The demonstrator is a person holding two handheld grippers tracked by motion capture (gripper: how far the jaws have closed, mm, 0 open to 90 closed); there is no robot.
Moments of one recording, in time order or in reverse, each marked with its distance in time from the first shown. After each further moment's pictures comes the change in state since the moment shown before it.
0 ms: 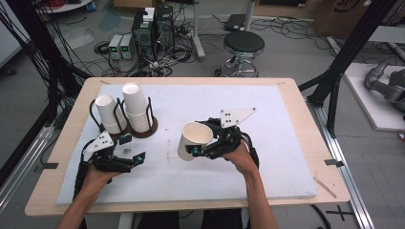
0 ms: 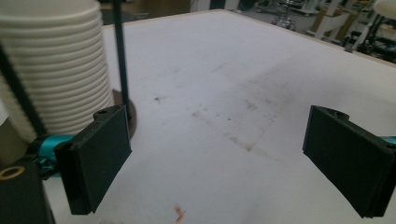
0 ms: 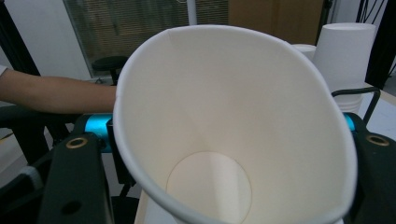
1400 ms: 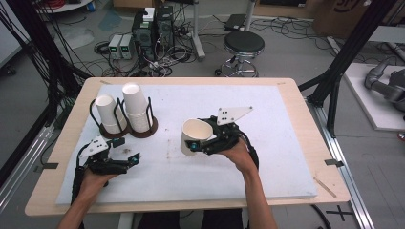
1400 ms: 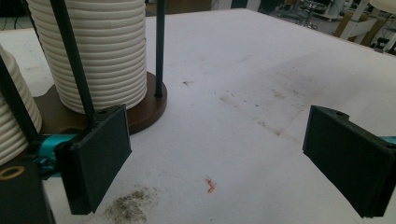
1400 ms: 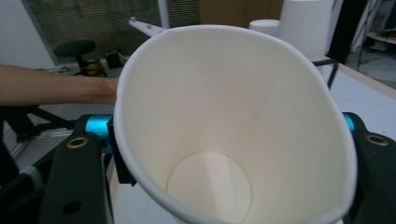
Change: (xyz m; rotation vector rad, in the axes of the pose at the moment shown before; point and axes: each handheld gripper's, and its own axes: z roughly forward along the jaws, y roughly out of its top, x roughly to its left) left arm 0.009 -0.018 -0.006 -0.017 0.068 -0.017; right arm -0.010 -0.005 0.003 0.078 -0.133 0.021
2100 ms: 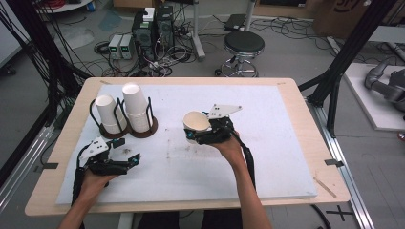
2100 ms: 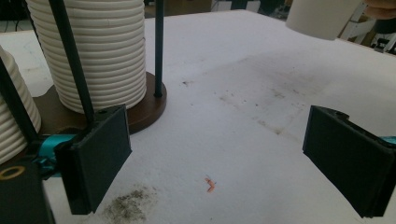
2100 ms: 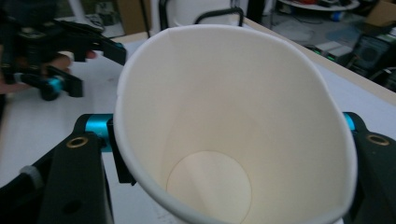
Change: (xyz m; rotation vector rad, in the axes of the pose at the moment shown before) left arm -0.001 -0.002 0.000 -0.009 0.000 0.005; right arm -0.024 -0.014 0.022 0.138 -0.331 0.038
